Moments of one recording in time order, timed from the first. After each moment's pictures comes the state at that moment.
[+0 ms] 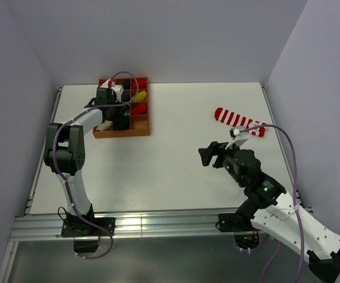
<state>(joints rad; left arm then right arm) -0.16 1.97 1.38 -0.20 0.09 -0.03 0.70 0.55 0.57 -0.30 0.30 0.43</state>
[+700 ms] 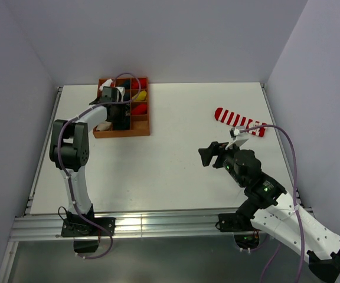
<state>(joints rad) -0.19 2.05 1.48 -0.33 -0.01 -0.09 0.70 0.55 0.57 -0.30 0.29 0.43</state>
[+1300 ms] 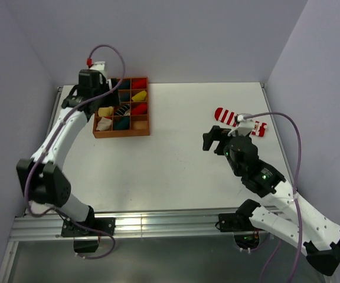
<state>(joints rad) -0.21 1.66 1.51 -0.51 -0.06 -0.17 0.70 0.66 0.71 -0.35 0.47 0.46</state>
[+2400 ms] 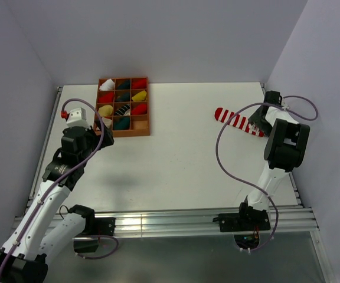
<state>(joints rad) -0.30 0.78 0.78 -0.39 -0.25 -0.44 -0.30 1.95 1.36 -0.47 0.24 0.55</state>
